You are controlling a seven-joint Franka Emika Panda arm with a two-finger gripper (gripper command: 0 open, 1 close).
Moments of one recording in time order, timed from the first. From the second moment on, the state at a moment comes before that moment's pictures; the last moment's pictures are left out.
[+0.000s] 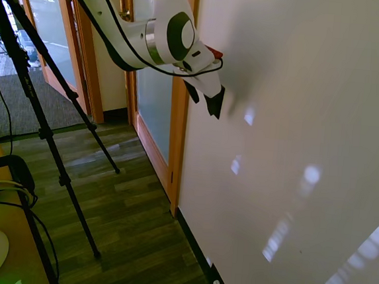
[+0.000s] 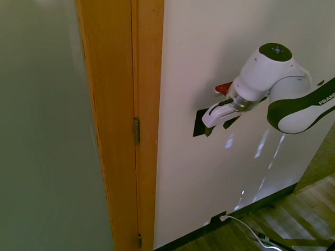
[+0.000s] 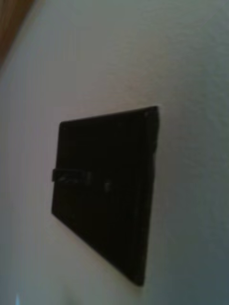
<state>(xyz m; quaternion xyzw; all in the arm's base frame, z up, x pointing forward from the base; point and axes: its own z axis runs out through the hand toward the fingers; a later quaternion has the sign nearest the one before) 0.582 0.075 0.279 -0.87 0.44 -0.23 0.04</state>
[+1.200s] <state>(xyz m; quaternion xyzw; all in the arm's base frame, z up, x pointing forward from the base) 0.604 0.083 0.264 -0.85 0.45 -0.27 0.05</state>
